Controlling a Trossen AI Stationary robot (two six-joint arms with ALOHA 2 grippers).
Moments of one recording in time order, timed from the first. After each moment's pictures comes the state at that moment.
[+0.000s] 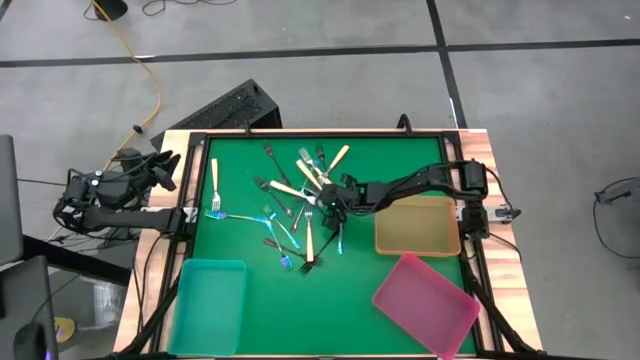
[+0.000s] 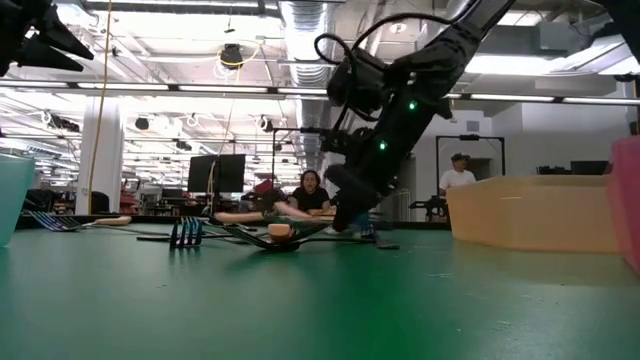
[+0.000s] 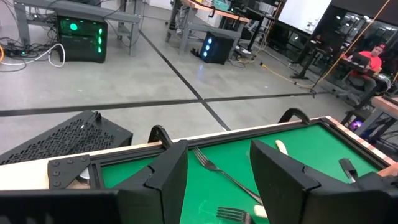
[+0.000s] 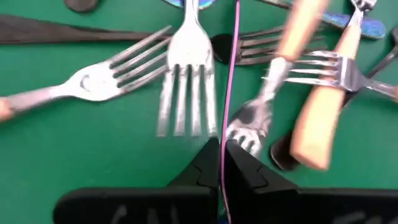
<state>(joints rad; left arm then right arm) -0.03 0.02 0.79 -1.20 -0.97 -0.69 -0.11 1.95 1.12 -0.09 0.29 0.18</state>
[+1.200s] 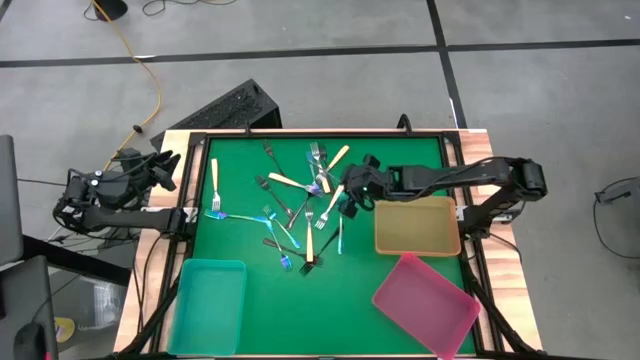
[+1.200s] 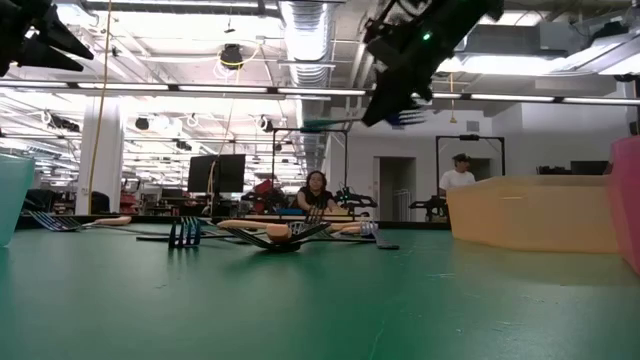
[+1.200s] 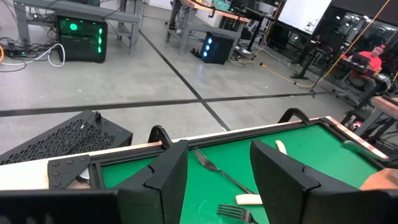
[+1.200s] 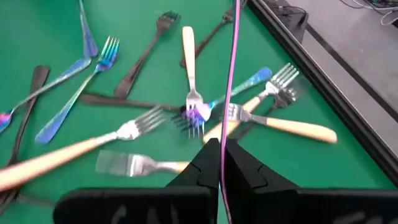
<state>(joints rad) -0.03 0.02 0.79 -1.20 -0.97 -0.69 -0.06 1.50 1.12 -0.40 0.39 0.21</state>
